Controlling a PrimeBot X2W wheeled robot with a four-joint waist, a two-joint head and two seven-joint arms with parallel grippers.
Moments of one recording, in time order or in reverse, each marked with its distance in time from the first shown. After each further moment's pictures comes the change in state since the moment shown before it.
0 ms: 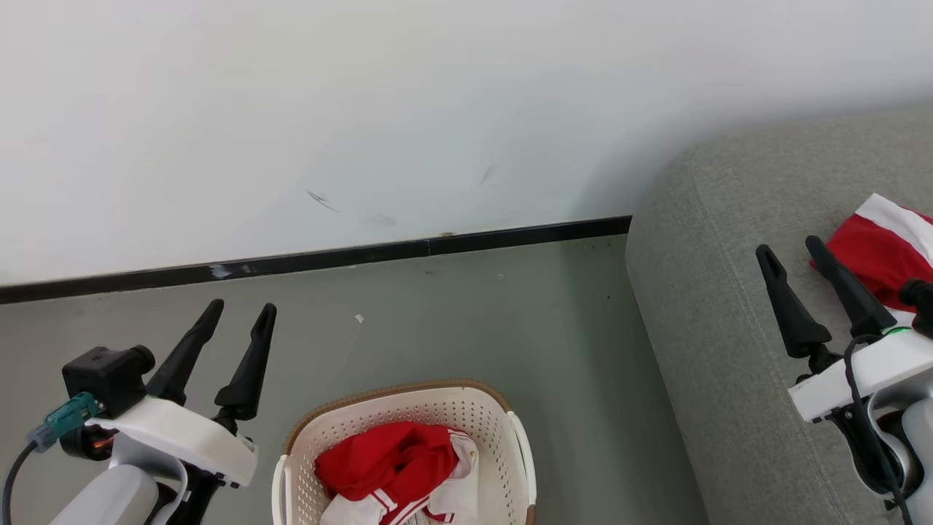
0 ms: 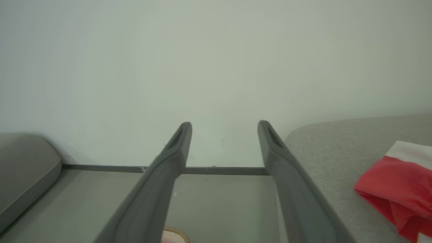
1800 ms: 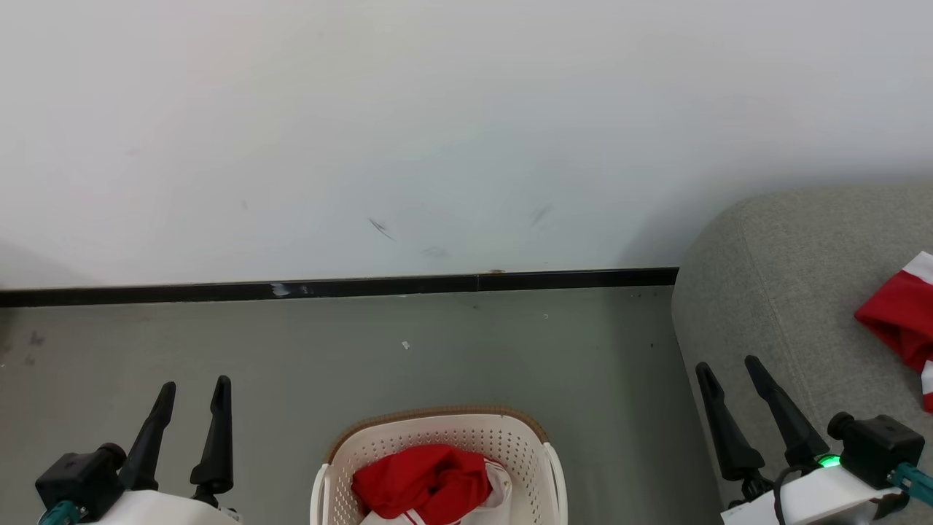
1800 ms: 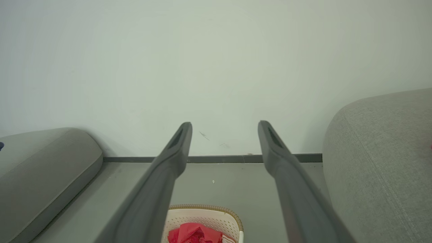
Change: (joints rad) left arm 0.319 -0.205 0.366 -0.026 0.263 0.019 0.000; right arm 0.339 0.268 -0.137 -0.174 -0.226 0.000 -0.012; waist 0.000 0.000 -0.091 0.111
